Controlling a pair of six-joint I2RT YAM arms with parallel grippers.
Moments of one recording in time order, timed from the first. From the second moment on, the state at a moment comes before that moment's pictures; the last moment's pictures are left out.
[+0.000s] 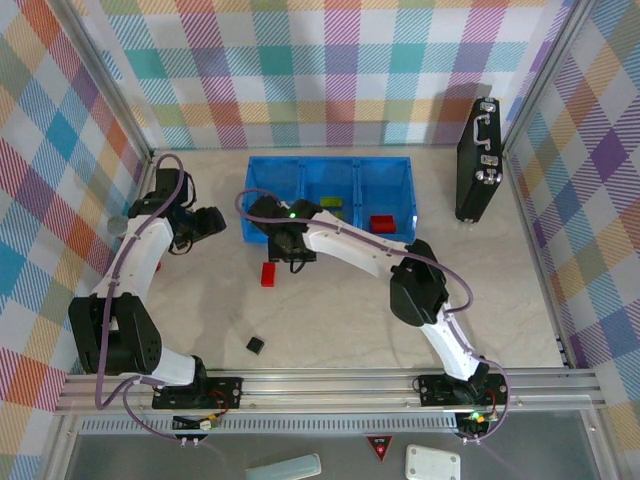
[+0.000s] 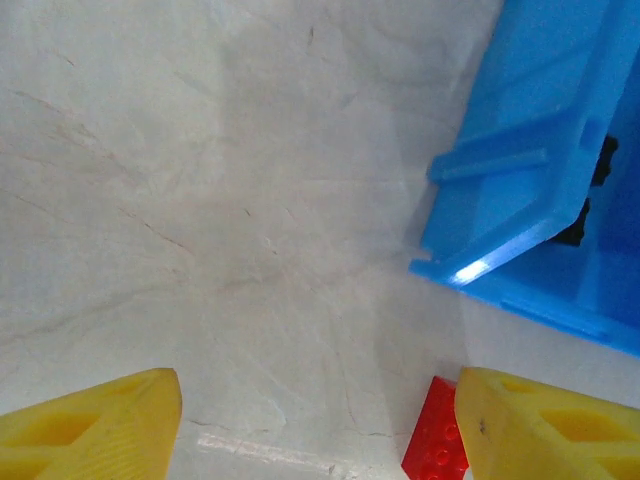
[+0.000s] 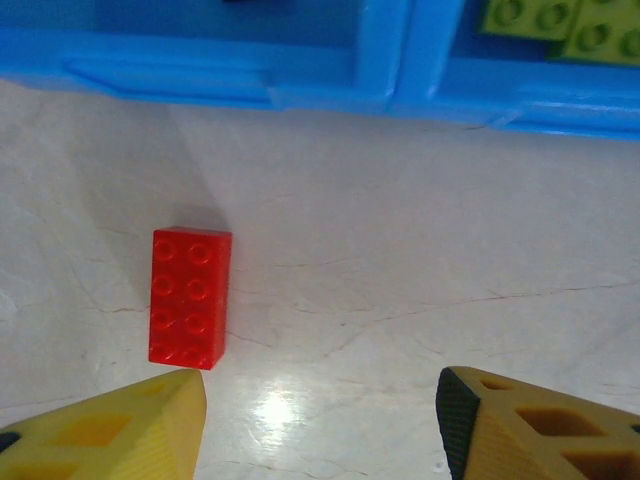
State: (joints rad) left arm 0.03 1.45 1.20 -0.84 0.07 -0.38; right arm 1.01 2.23 2.10 -1.14 0.23 0.88
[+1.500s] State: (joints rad) left arm 0.03 1.43 1.17 -0.79 0.07 -0.38; right arm 1.06 2.57 2.38 -1.12 0.18 0.85
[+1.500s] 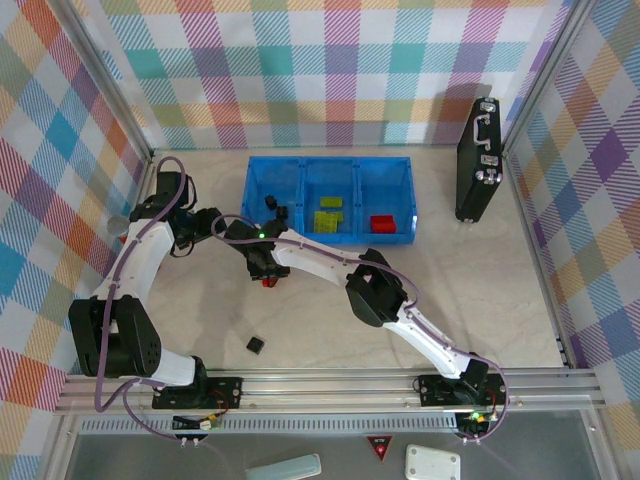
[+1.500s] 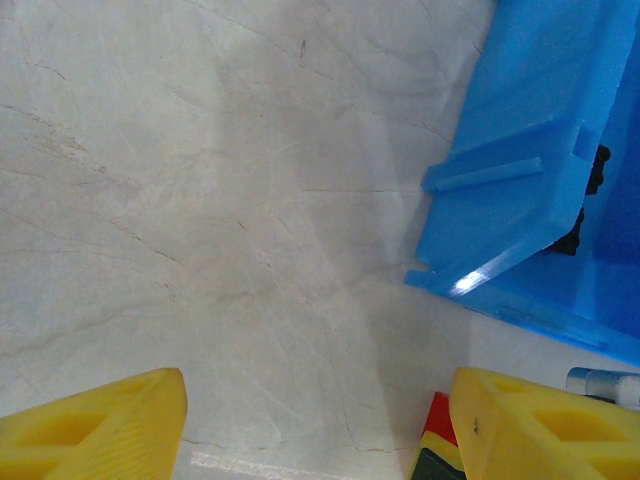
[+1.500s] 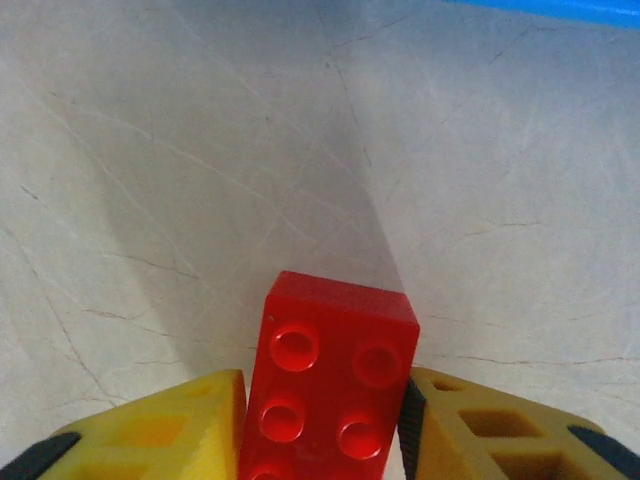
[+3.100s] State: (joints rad) left arm 0.04 1.47 1.17 -0.79 0.08 -0.36; right arm 0.73 1.81 1.29 -0.83 0.07 0.59
